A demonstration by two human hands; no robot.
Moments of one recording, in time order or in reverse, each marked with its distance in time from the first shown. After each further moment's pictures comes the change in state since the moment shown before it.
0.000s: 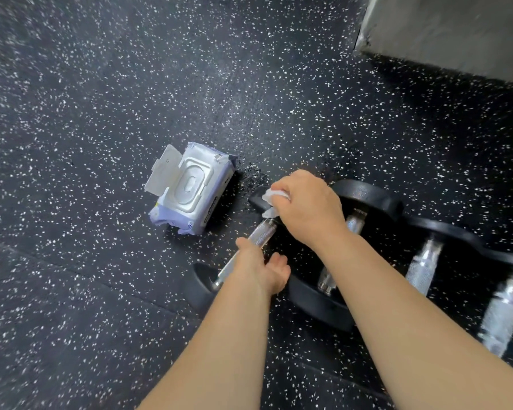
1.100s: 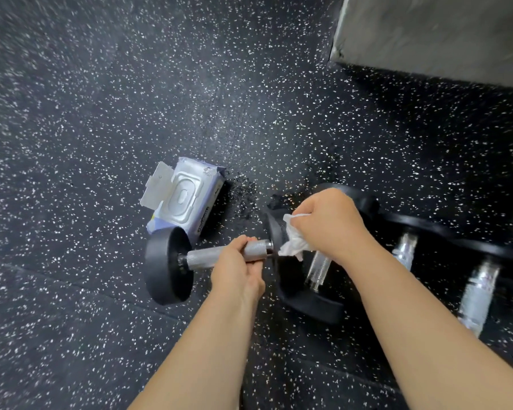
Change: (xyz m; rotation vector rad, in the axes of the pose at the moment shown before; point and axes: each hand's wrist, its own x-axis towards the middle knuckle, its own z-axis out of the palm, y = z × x) left_hand -0.019 -0.001 -0.008 -0.035 -0.041 0.303; right_hand -0.037 0.018 -0.043 0.268 -0.073 0.326
